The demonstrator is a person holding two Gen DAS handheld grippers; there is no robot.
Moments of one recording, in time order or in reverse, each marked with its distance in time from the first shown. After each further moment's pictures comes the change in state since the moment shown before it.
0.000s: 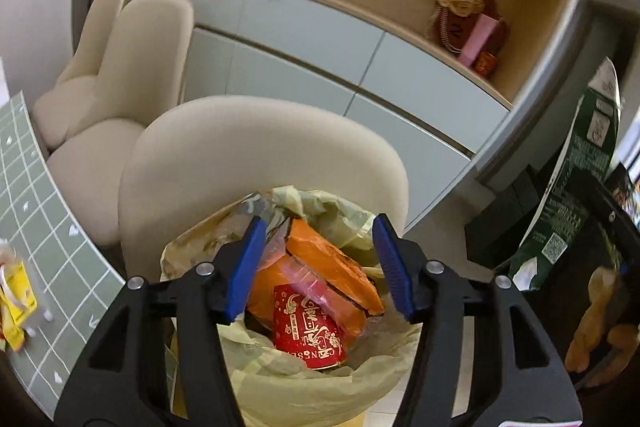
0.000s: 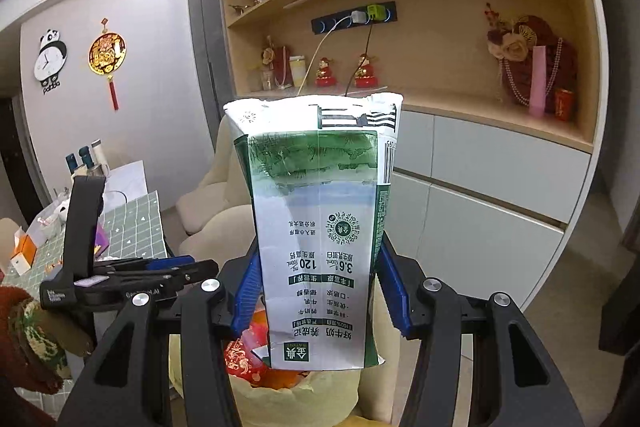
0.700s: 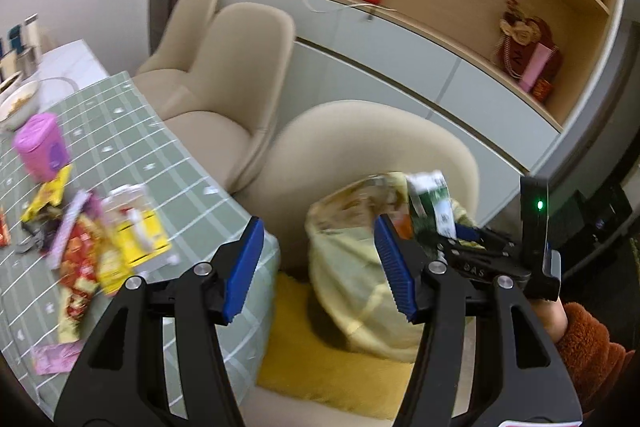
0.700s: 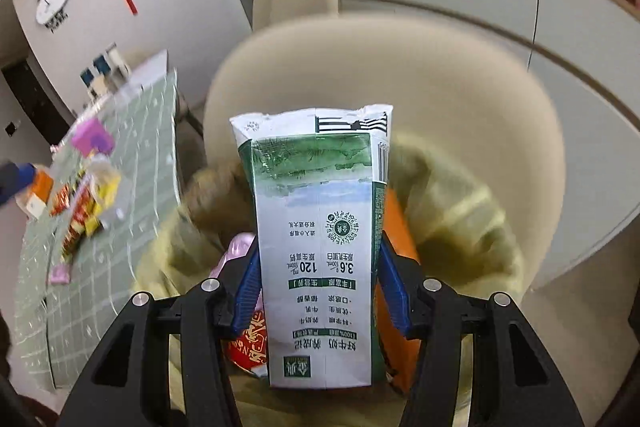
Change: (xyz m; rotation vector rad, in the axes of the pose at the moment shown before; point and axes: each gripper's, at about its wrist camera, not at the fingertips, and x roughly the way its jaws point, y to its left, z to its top) left arm -0.110 0.071 -0.041 -0.096 -0.056 0.237; right arm 0.179 0.052 -0.093 -0.003 0.487 0.178
